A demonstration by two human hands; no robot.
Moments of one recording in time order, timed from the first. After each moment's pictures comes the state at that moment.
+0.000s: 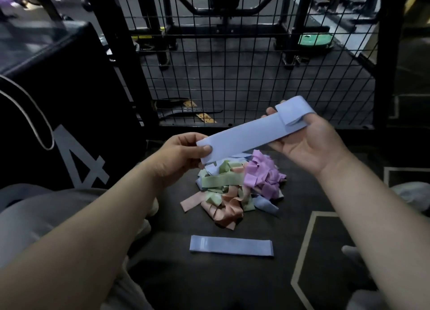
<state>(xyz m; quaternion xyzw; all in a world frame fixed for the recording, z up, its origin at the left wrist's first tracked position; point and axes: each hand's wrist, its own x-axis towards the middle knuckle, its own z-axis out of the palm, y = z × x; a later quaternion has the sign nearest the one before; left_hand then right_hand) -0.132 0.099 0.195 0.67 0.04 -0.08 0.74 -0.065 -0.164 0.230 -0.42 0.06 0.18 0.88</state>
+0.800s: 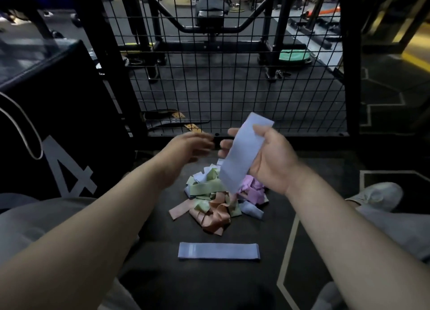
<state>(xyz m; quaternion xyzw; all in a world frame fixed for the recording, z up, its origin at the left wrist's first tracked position) -0.124 0.058 0.220 0.74 0.08 -0.06 0.66 -0.117 -0.153 0.242 -0.49 -0.03 0.27 0.83</state>
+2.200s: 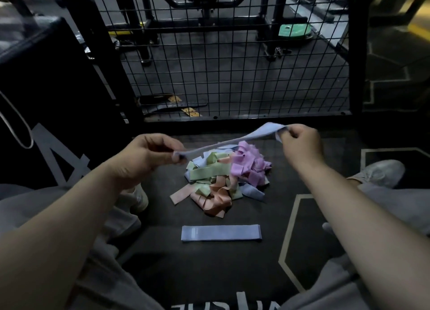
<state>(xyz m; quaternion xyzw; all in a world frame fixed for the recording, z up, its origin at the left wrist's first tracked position) -0.163 0.128 0.190 0.69 -0.05 -0.09 0.71 -0.083 -0.211 0.168 -0.89 0.06 -0.10 0.44</state>
